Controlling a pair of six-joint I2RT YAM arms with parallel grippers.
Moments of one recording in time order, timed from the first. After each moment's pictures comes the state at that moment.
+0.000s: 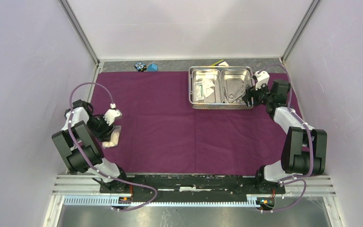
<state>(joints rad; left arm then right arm) 0.53 1.55 0.95 -0.93 0.34 1.40 -0.15 1.48 0.82 0.10 -0.52 -0.33</state>
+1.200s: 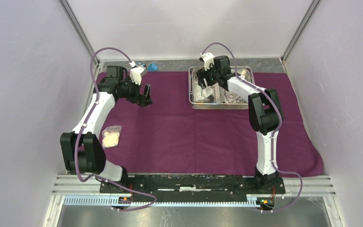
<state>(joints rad) -0.04 1.48 1.24 -0.66 0.49 0.33 0.34 2.12 1.61 -0.09 -0.23 -0.20</state>
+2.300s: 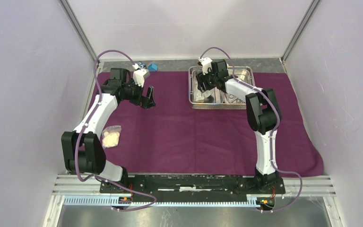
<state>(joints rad) -0.09 1.48 1.19 -0.61 0.51 0.29 0.35 2.18 1.60 -0.12 -0.24 -0.14</state>
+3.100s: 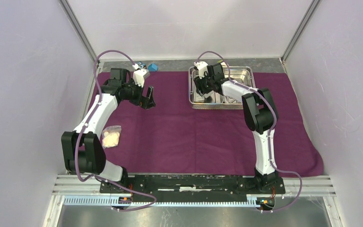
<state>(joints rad) -0.09 1.48 1.19 -0.61 0.51 0.29 0.39 2.19 1.59 -0.12 -0.21 -0.18</state>
